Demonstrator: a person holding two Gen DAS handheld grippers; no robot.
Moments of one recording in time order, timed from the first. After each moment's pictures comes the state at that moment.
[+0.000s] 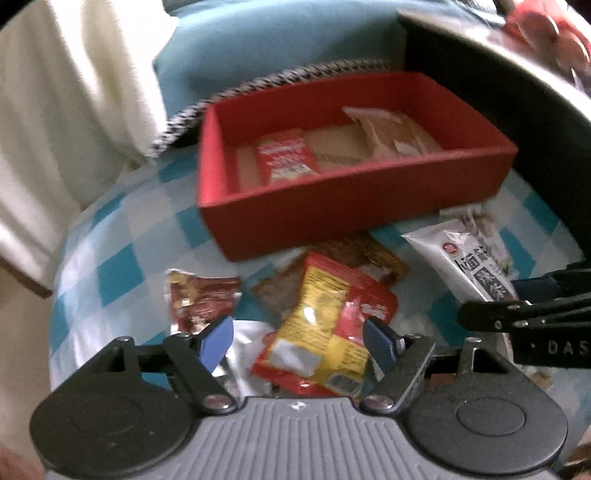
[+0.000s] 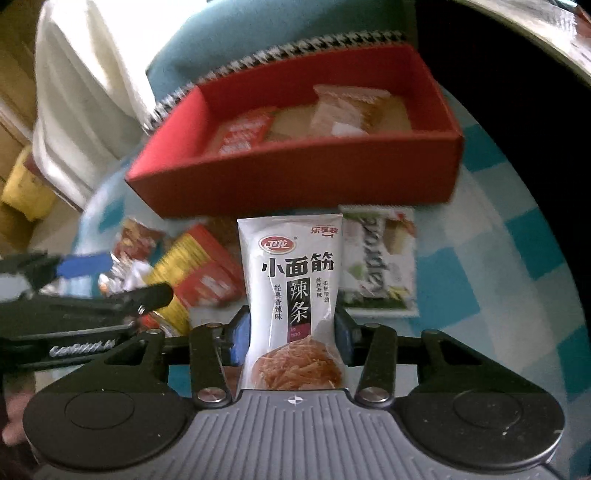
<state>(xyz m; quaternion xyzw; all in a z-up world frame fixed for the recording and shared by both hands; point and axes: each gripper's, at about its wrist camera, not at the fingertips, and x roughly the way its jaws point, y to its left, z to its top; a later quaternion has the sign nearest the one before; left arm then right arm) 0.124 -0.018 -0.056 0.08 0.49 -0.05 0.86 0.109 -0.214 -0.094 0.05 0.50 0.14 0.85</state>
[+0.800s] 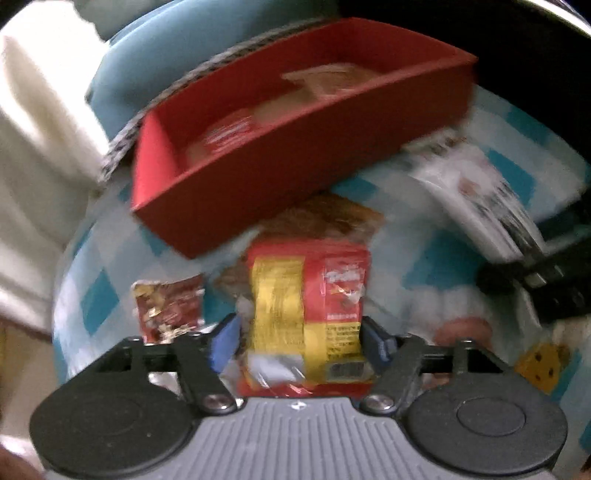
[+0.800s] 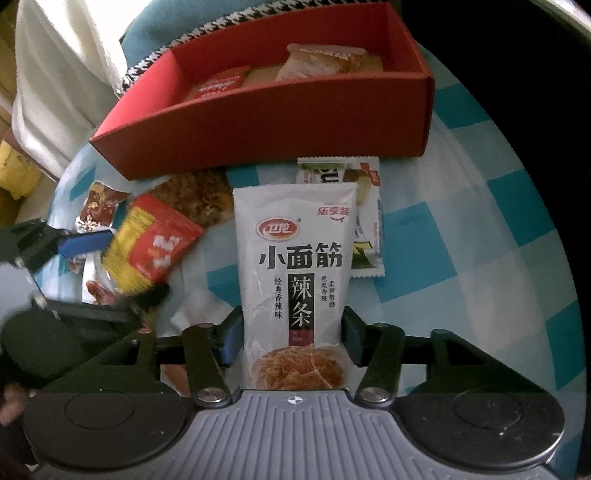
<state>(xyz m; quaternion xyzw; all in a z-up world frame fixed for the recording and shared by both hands) 0.119 -0.042 -0.085 0.18 0.50 -0.08 0.84 0.105 -0.226 -0.113 0.03 0.53 0.14 0.83</state>
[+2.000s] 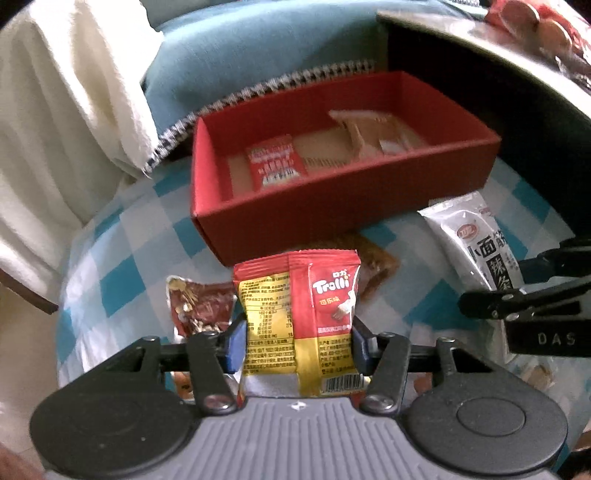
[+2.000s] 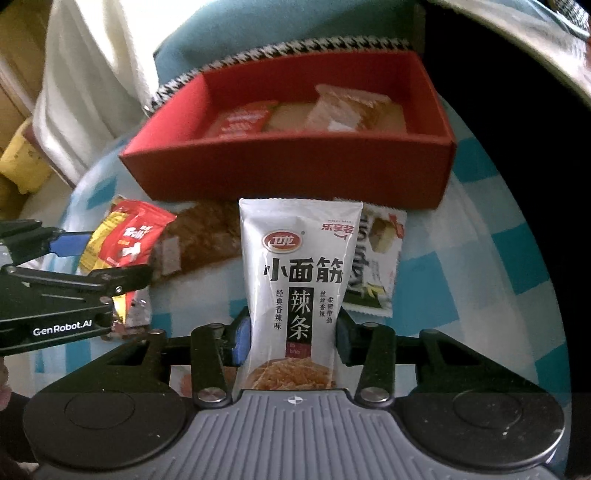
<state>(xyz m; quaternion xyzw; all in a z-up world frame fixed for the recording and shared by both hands) 0.110 -0.018 -0.049 0.10 0.47 -0.06 0.87 0.102 -0.206 -0.090 0.00 0.48 0.16 0.86</state>
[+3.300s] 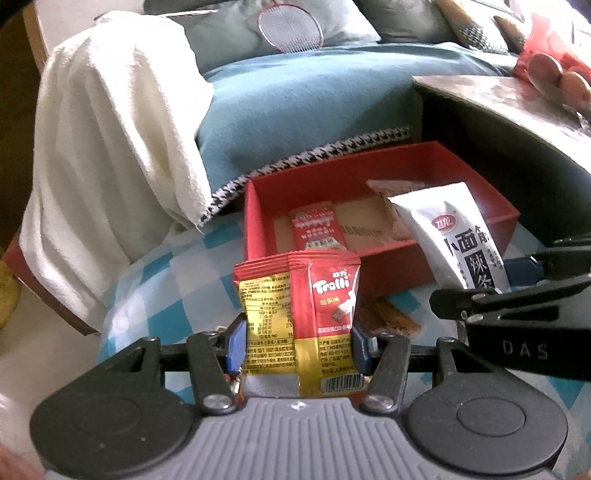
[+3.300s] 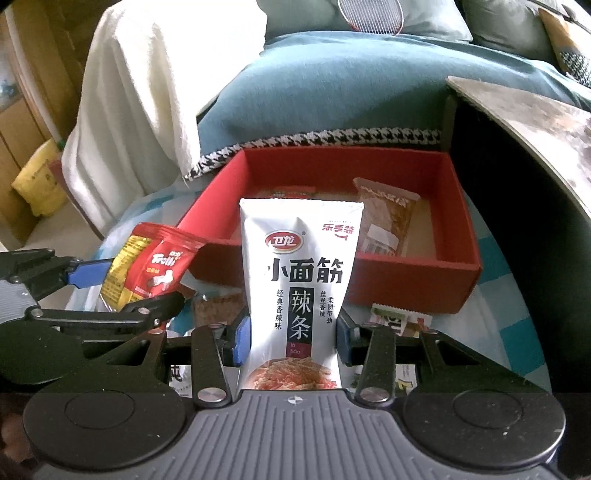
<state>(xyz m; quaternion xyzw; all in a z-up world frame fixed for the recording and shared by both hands) 0.094 -0.023 -0.031 0.09 0.39 0.00 0.92 0.105 -0.177 -0.052 -0.02 0.39 0.17 0.90</state>
